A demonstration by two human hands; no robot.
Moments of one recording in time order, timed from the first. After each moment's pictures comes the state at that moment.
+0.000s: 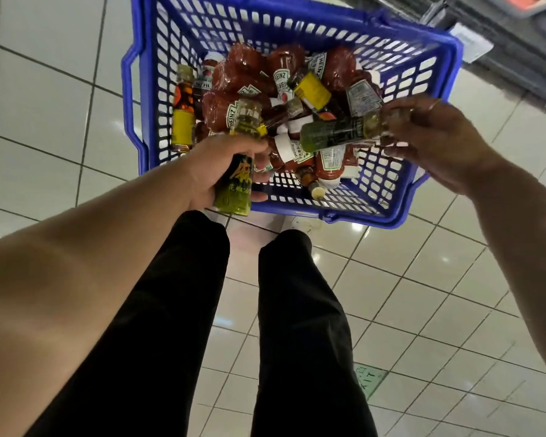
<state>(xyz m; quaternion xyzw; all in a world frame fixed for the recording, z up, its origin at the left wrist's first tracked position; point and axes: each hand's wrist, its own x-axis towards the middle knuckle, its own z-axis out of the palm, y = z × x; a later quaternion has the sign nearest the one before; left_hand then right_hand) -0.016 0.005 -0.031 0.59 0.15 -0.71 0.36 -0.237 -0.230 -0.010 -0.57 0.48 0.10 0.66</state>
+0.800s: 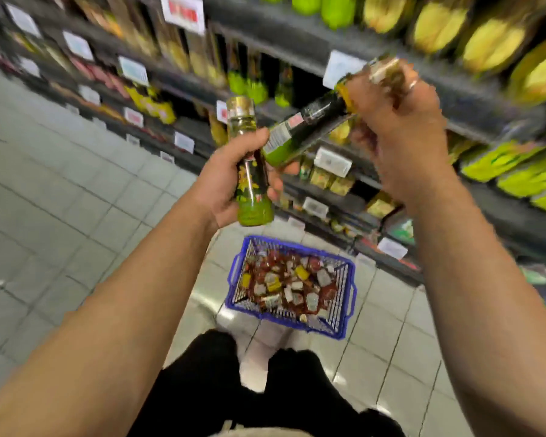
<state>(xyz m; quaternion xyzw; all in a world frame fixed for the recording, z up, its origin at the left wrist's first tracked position) 0.078 -0.070 0.579 0.44 -0.11 -0.54 0.70 -0.049 -0.235 0.633 -0.66 0.22 -0.27 0.66</state>
